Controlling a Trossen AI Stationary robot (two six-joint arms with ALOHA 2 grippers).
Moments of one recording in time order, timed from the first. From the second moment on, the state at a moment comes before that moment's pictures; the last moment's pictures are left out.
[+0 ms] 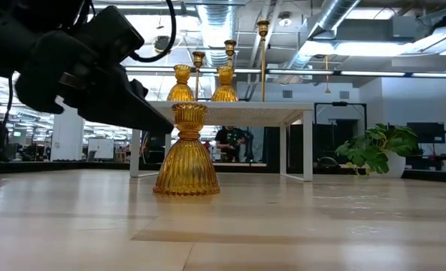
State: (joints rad) left arm -0.45 1.44 0.46 0.68 -0.43 -0.07; right arm 0.72 1.57 1.13 -0.23 0.89 0.41
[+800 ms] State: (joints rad) left arm -0.37 1.44 0.46 0.74 -0.25 -0.11; right arm 0.72 1.57 1.13 -0.26 0.89 0.41
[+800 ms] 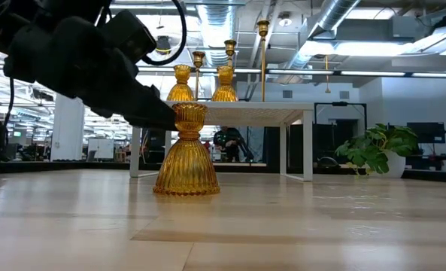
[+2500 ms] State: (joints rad) left arm -0.35 1.61 0.51 0.93 -0.24 -0.11; right arm 0.71 1.57 1.13 -0.25 0.89 0.41
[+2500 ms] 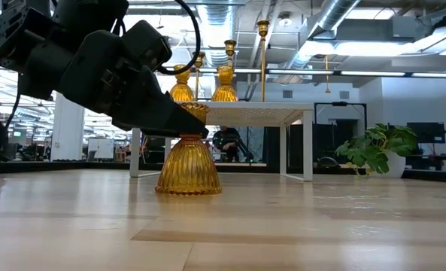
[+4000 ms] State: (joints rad) left arm -0.30 1.29 0.61 0.58 0.02 -0.02; right arm 0.41 1.58 1.13 -0.22 0.34 0.26
